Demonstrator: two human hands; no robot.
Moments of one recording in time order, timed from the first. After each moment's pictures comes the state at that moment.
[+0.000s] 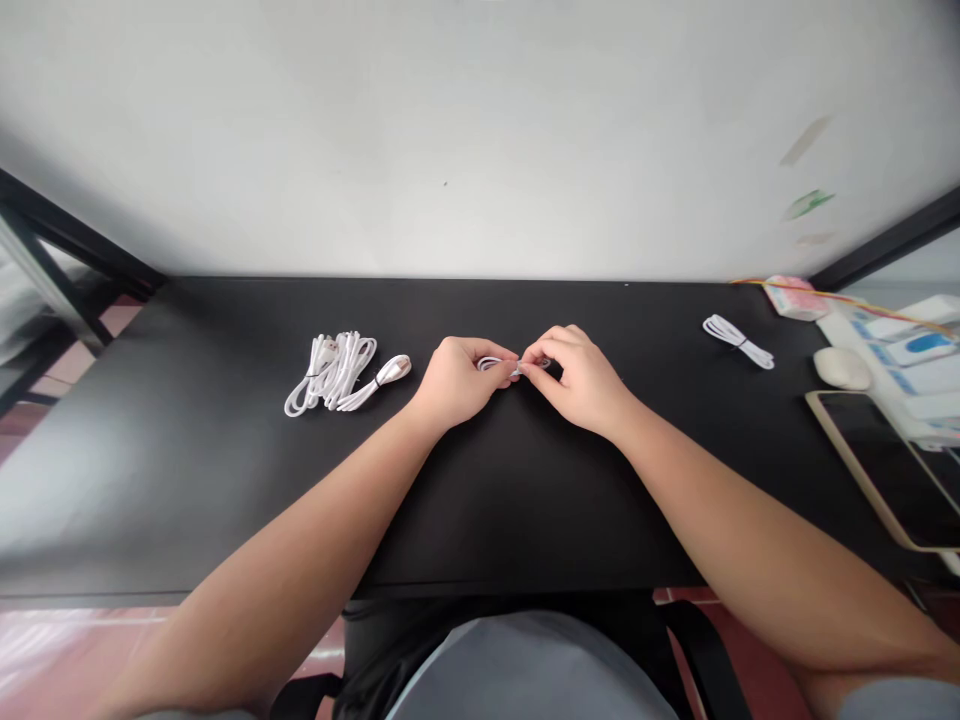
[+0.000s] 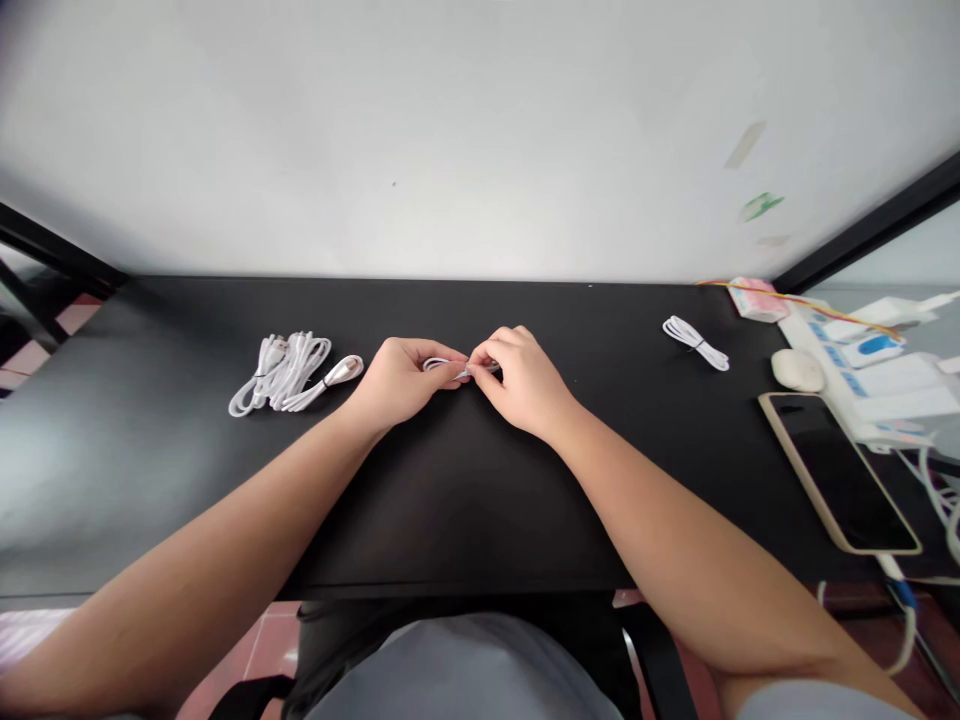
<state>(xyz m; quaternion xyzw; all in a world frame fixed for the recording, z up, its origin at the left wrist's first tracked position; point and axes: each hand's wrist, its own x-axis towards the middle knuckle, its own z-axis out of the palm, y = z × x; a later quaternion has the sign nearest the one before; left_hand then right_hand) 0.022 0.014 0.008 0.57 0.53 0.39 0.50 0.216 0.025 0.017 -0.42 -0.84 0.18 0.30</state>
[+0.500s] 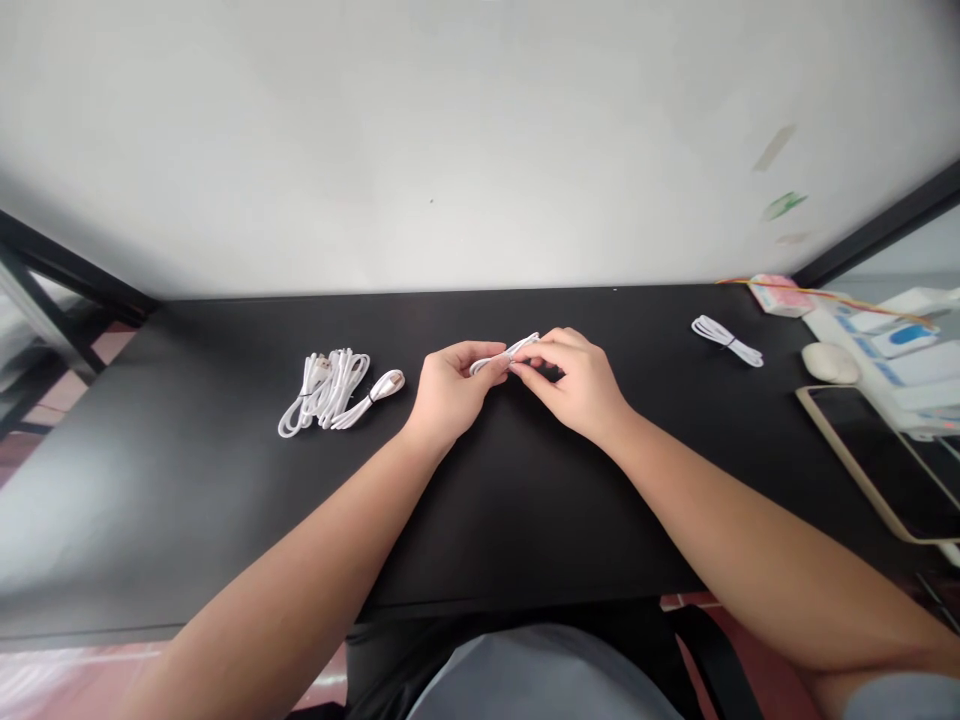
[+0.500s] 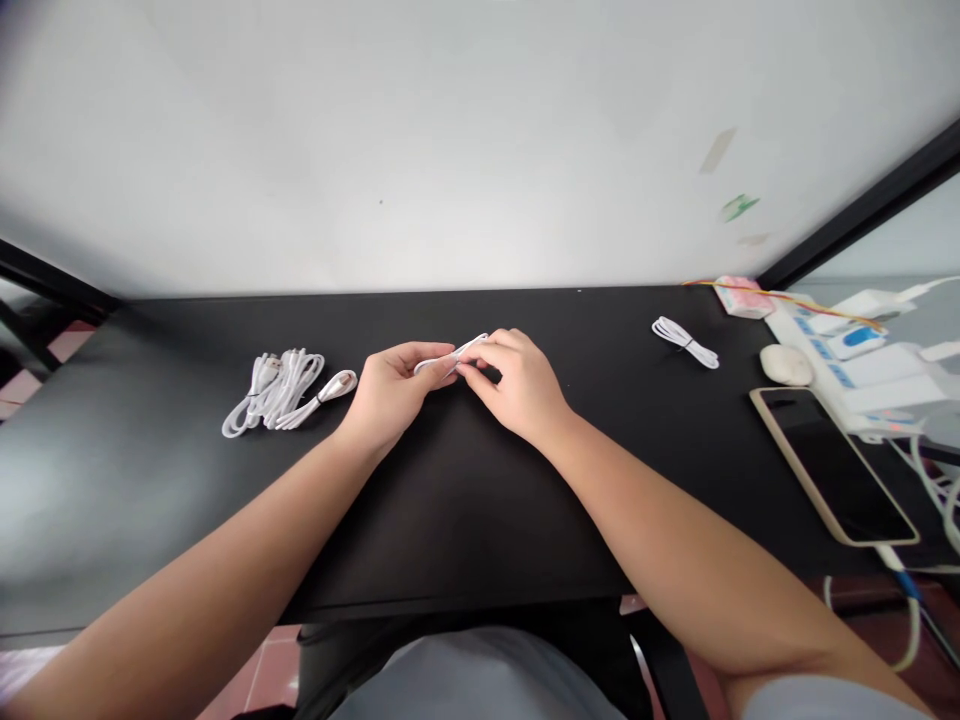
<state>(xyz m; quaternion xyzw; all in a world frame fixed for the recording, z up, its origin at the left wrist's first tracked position) 0.035 0.012 0.011 0.43 0.50 0.50 0.56 0.215 0.024 0.017 -0.42 -0.81 0.14 0.38</state>
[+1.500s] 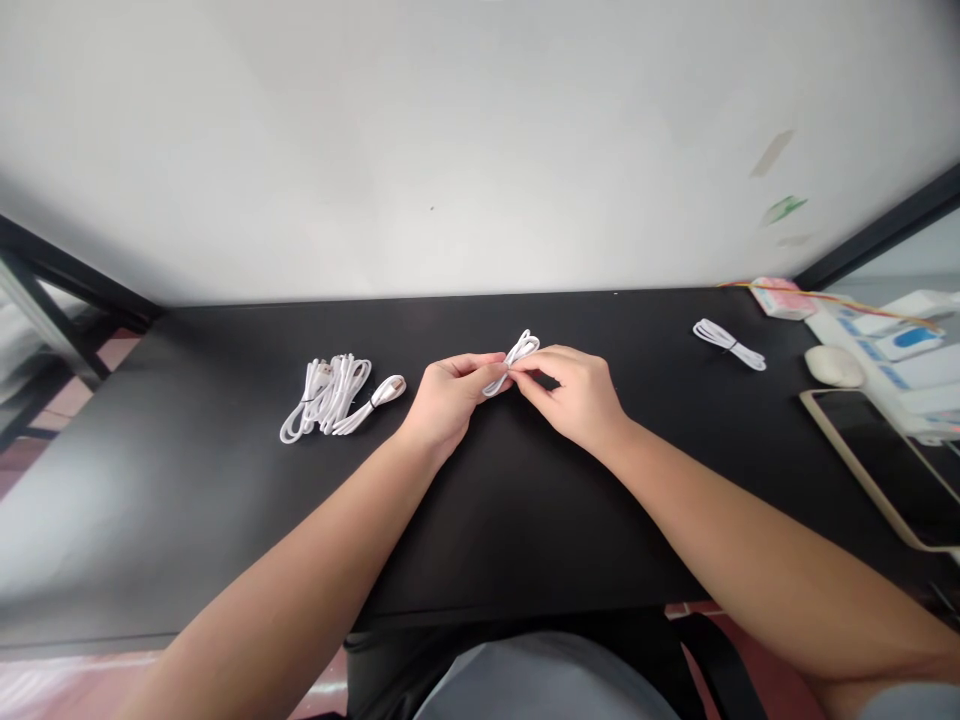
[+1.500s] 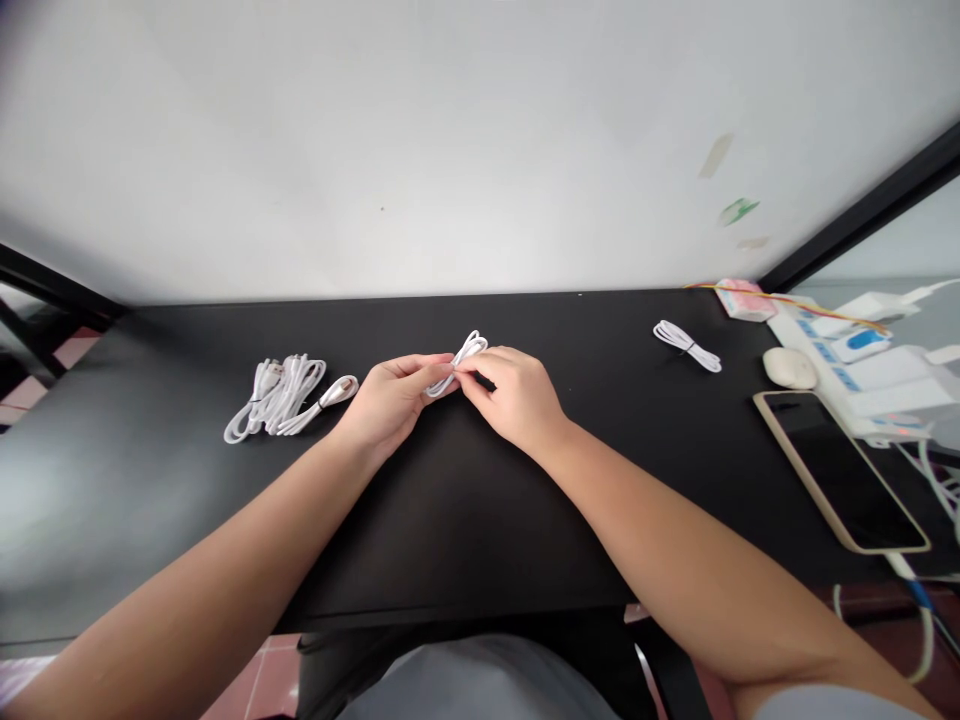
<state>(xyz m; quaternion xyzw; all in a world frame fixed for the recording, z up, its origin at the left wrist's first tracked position) 0.033 0.015 0.008 0.31 0.45 0.52 0.66 0.209 0.019 0.018 -0.40 -0.82 0.13 0.40</state>
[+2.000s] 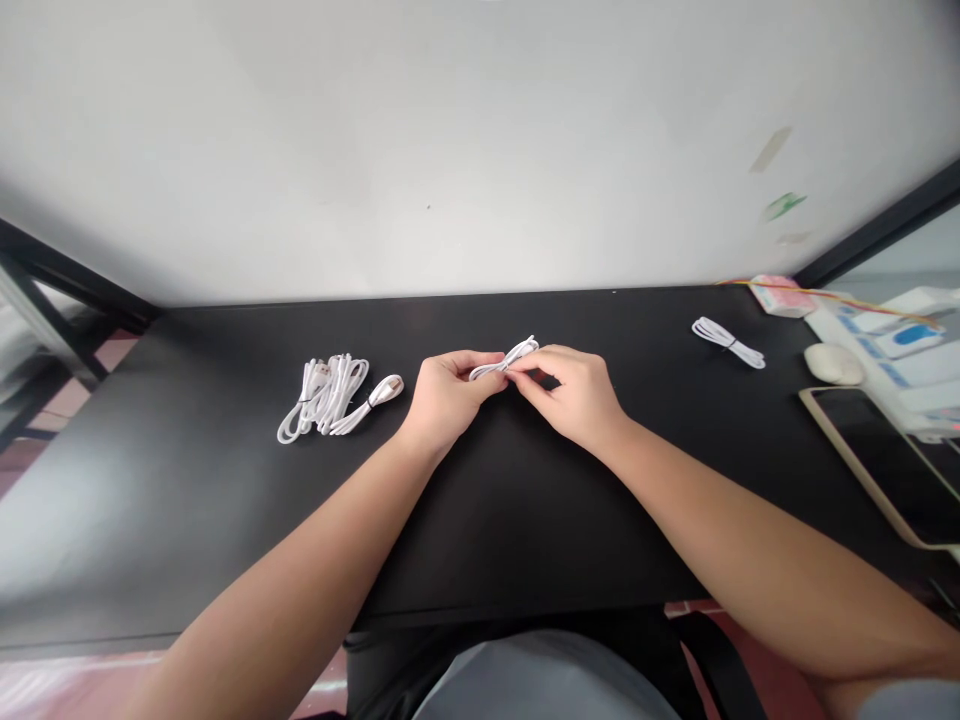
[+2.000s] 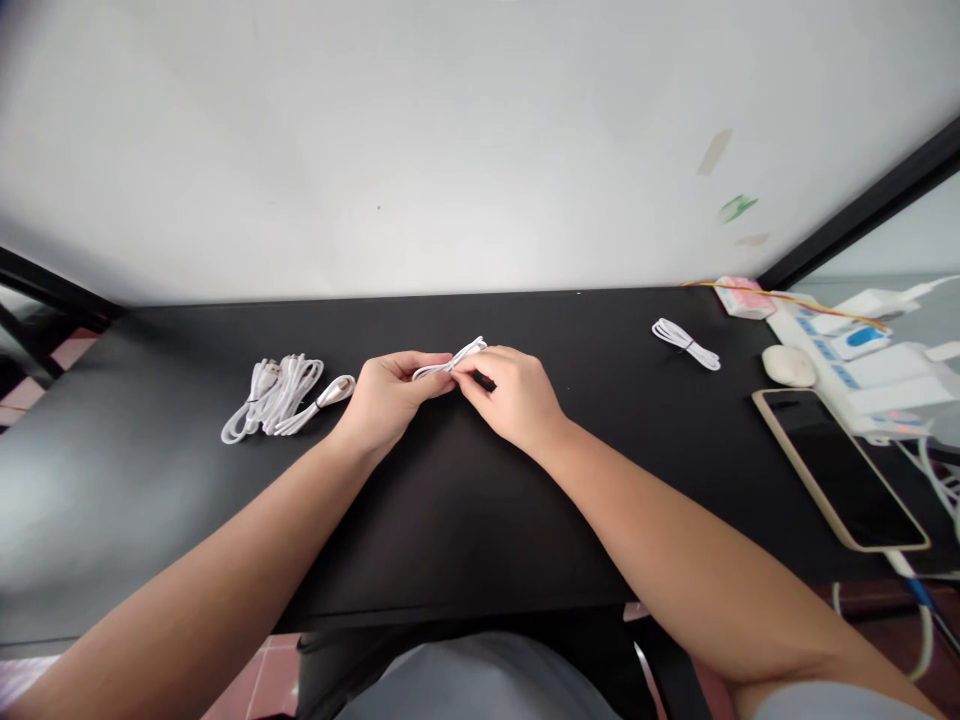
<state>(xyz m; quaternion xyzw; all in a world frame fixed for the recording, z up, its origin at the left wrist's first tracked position) 0.029 0.012 0.006 0.44 0.50 0.49 0.56 0.209 0.020 0.014 -0.38 -0.81 0.14 0.42</state>
